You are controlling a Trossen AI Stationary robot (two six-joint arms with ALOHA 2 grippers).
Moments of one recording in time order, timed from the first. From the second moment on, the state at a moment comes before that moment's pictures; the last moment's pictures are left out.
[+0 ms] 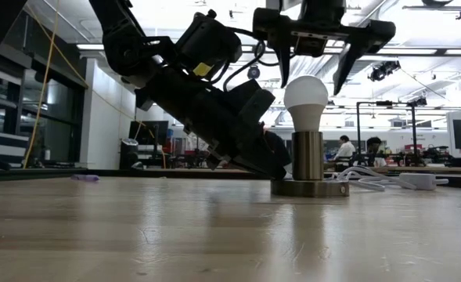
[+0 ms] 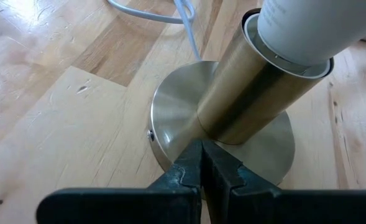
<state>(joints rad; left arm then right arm) -0.07 2.06 1.02 0.42 -0.16 -0.39 0.09 1.77 1.56 -1.18 0.00 1.72</state>
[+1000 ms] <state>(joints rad) -0.07 2.06 1.02 0.42 -0.15 -0.39 0.08 1.81 1.56 -1.18 -0.02 1.70</state>
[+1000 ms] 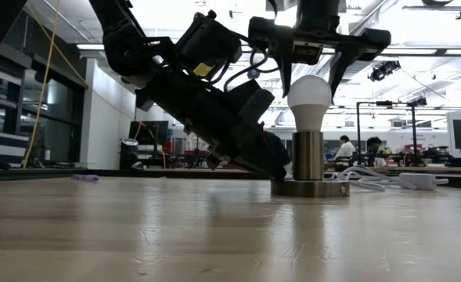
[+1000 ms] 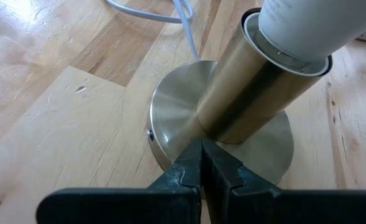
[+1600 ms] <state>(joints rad) -0.08 2.06 1.02 0.42 -0.13 -0.39 0.07 1.81 1.56 -1.19 -0.12 0.85</state>
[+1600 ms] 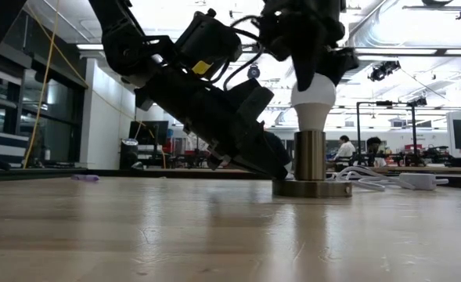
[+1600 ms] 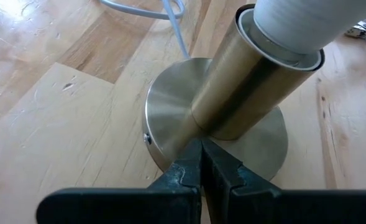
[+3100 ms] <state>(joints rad) -0.07 2.06 1.02 0.41 -0.12 -0.39 0.07 1.81 1.57 -1.19 -0.08 -0.16</state>
